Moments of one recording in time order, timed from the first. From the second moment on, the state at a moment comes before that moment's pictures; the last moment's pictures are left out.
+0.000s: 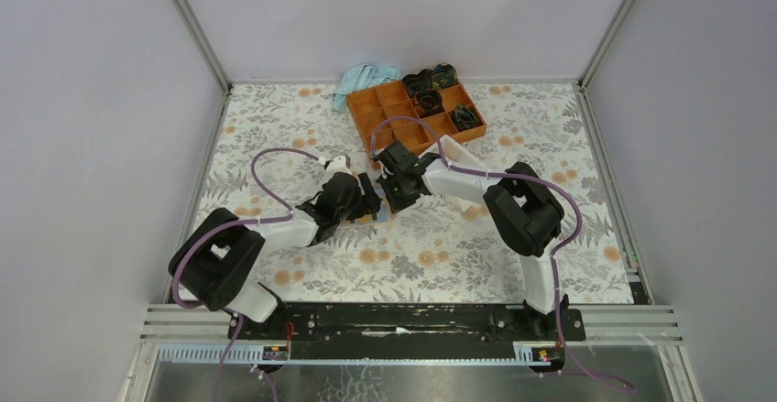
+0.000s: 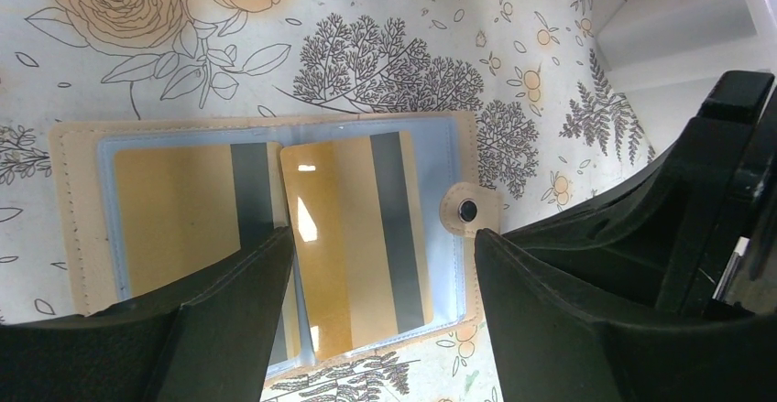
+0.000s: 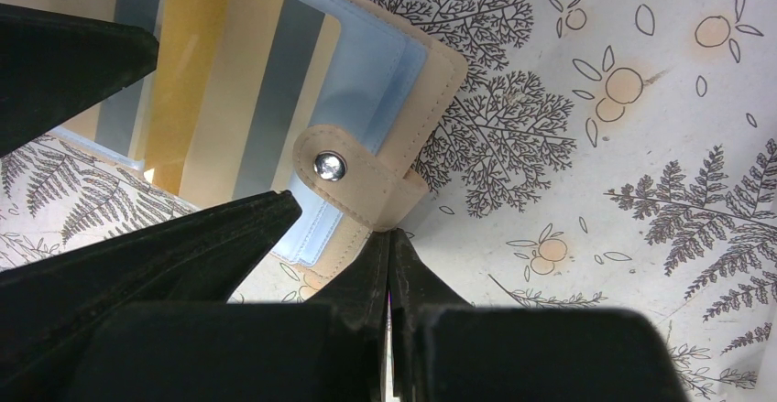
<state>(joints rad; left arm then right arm) -0.61 1.50 0.57 0.26 -0.19 -0.74 0.79 2.03 1.39 -0.47 -0.07 0.25</state>
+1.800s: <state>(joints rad) -0.66 1.57 0.61 0.28 -0.21 -0.79 0.79 2.03 1.39 -0.48 -0.08 0.26</state>
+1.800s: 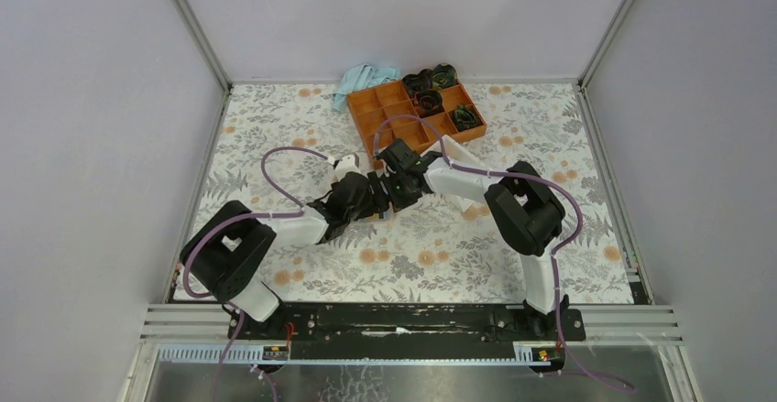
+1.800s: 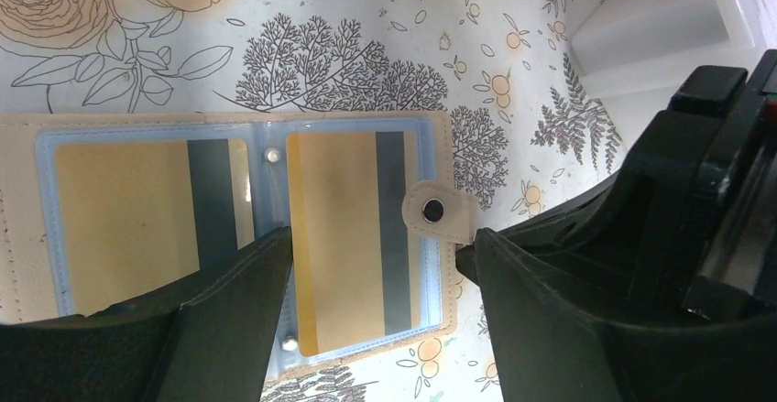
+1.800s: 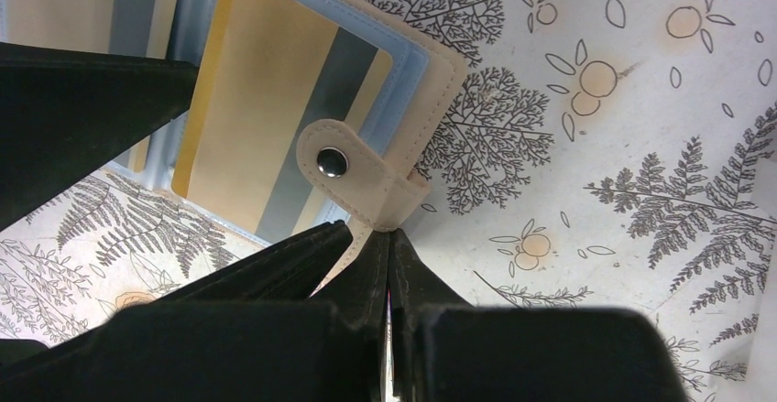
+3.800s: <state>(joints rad) -0.72 1.51 0.63 0.22 -0.22 -0.77 0.78 1.96 1.29 -0.44 0.00 0.26</state>
